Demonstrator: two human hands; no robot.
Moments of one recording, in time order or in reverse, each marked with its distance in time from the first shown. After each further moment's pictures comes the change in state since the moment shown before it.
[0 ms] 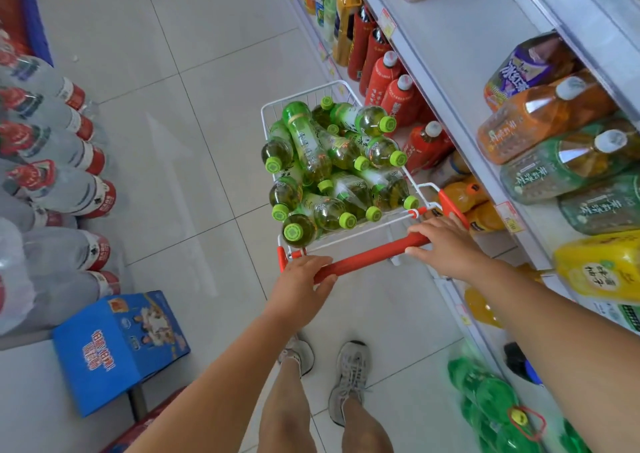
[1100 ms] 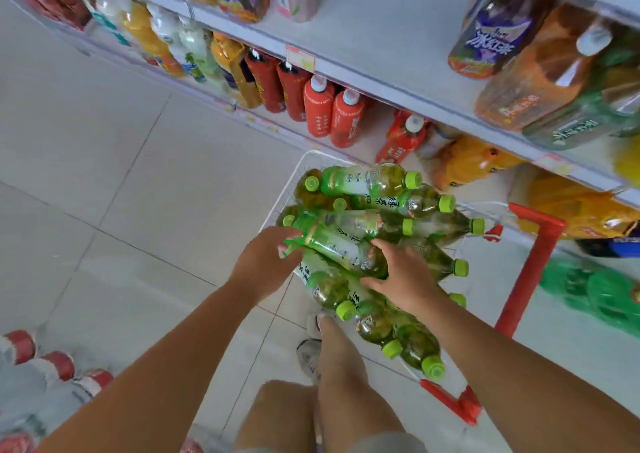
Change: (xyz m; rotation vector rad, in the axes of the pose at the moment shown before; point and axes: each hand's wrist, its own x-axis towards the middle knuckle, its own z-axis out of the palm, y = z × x) left_hand 0.329 -0.048 -0.238 0.156 -0.412 0.194; right_hand 0.186 -0.188 -0.012 0.558 0.100 0.717
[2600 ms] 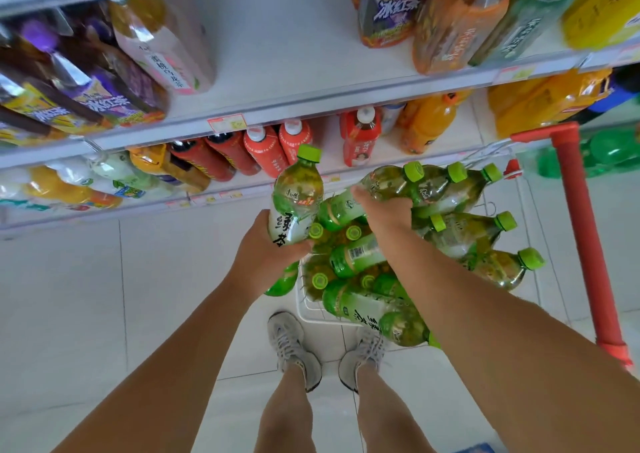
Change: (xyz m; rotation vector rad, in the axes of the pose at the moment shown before) left_hand 0.136 0.048 -0.081 0.032 -0.283 0.198; right_hand 0.111 -0.104 -0.051 1.484 0.461 0.957
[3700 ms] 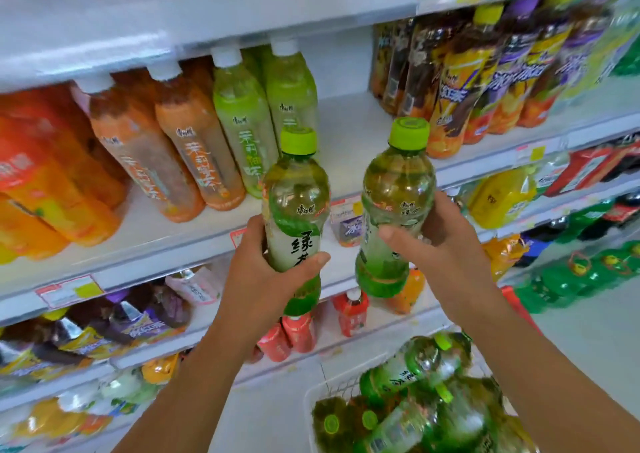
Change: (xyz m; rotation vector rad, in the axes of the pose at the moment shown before) left_hand -0.008 0.227 -0.101 -0.101 0.138 0.733; right_hand -0.155 -0.174 -0.116 0.353 -0.129 -1.133
